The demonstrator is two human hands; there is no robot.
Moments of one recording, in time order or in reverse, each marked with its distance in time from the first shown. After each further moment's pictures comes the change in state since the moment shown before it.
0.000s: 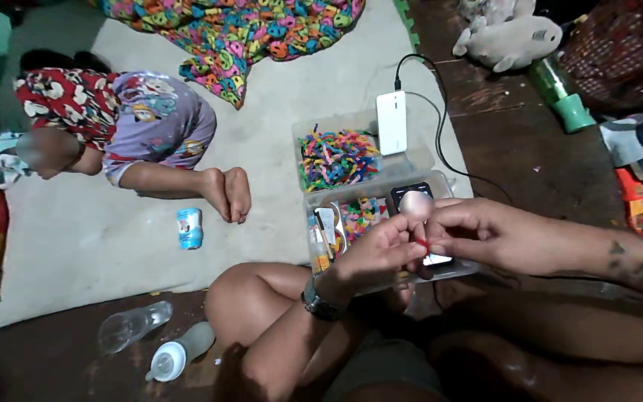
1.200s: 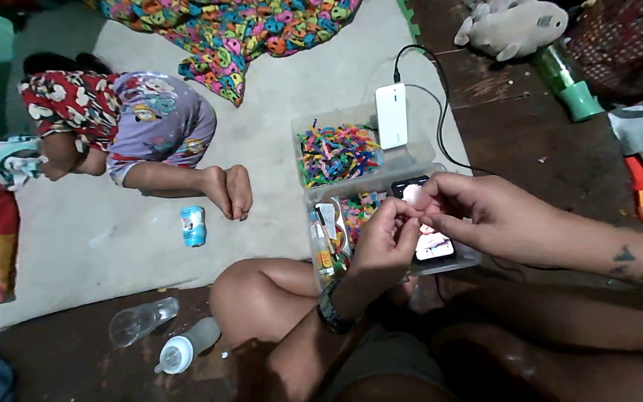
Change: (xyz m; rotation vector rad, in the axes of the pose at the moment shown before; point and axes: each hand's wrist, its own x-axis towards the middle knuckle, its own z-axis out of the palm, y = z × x) left_hand 0.006 -0.011 0.028 0.458 0.500 0.253; right_hand 0.004 -0.017 0.008 -0.183 0.311 0.036
